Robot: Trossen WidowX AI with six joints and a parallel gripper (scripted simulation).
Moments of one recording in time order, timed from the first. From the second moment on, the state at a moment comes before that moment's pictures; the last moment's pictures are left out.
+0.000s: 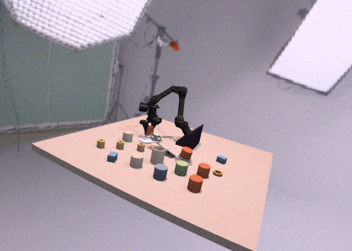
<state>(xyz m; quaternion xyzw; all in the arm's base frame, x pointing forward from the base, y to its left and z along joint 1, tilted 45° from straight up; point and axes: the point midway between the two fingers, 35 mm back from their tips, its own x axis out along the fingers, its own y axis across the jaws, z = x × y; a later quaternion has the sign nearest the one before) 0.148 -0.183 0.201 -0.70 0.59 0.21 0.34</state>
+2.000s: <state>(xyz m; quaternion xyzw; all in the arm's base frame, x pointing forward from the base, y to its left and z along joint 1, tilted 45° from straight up) 0.199 -0.114 0.230 -0.59 0.57 0.07 0.56</state>
